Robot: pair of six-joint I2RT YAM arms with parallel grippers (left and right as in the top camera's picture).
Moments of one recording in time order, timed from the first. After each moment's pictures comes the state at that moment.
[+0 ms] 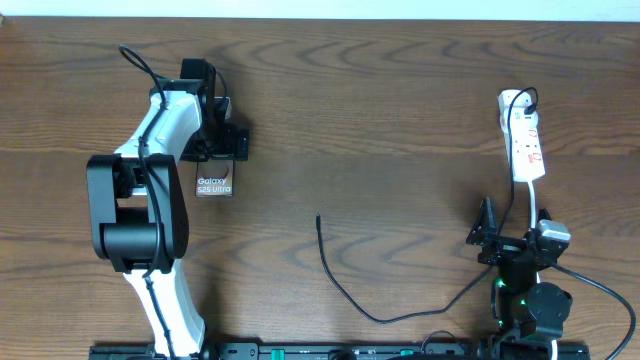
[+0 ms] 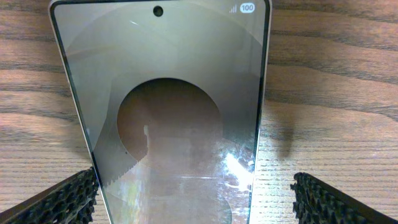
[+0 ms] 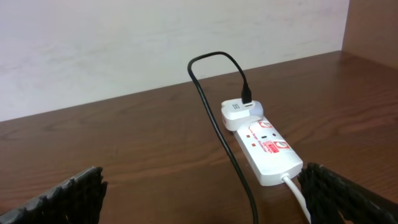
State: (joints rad) left arm -0.01 2.10 1.51 -0.91 0.04 0.01; right arm -0.12 0.01 0.01 -0.07 0.00 0.17
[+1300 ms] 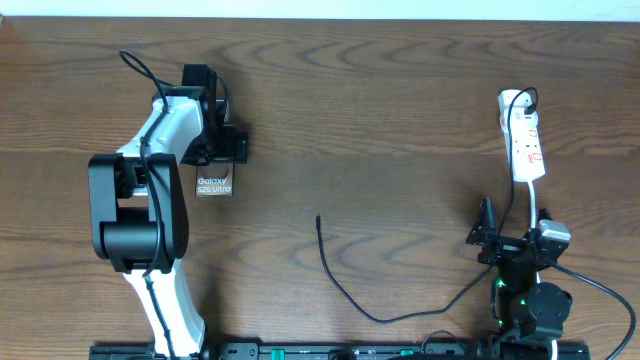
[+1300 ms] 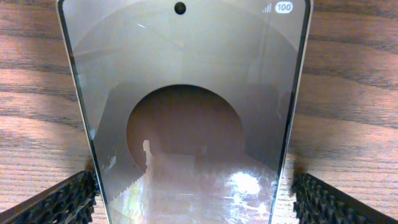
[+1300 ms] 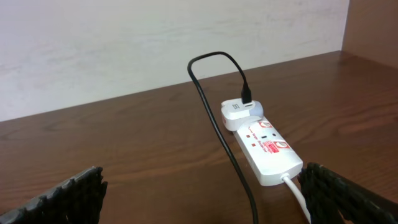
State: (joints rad) left arm -0.01 2.10 1.46 -0.84 0.01 -0.02; right arm -0.12 0.01 0.01 -0.07 0.00 0.17
